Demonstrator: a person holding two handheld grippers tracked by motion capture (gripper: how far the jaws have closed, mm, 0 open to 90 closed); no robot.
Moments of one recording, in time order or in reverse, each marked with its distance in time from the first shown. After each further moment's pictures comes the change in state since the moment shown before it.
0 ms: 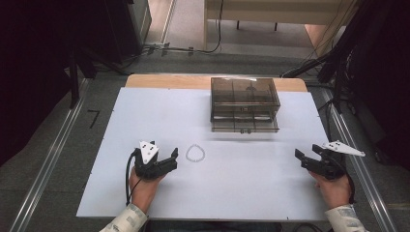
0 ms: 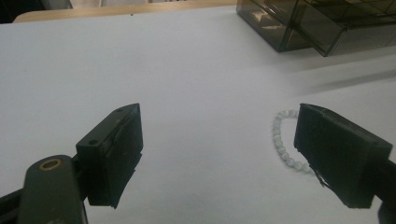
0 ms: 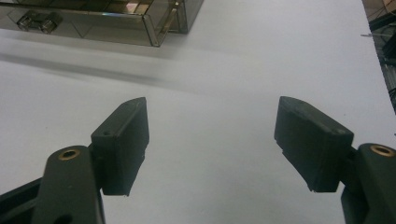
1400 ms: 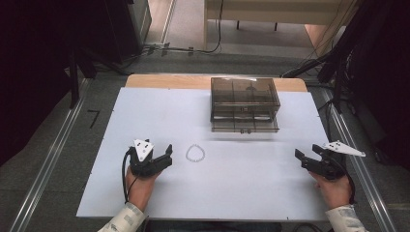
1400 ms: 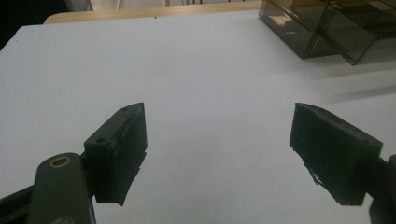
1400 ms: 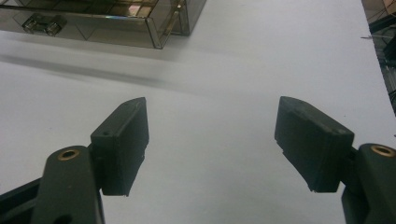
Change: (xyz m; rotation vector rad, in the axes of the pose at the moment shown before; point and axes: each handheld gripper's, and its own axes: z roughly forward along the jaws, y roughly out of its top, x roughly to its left) left arm 0.010 0.004 -0.001 -0.003 0.060 -0.020; right arm 0.000 0.000 -0.002 -0.010 0.005 -0.001
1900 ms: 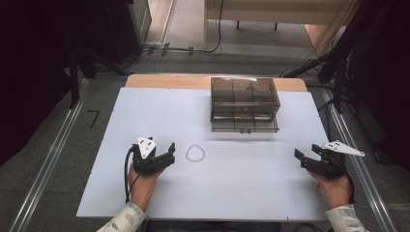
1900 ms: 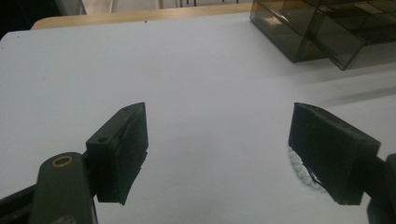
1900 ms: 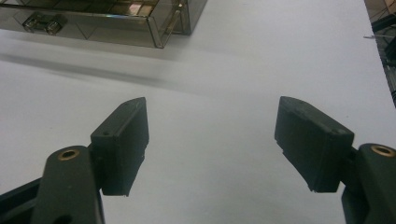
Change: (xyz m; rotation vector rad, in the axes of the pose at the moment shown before) left arm -0.006 0.006 0.006 0.001 -0.028 0.014; right arm 0.001 0.000 0.001 0.004 0.001 -0.004
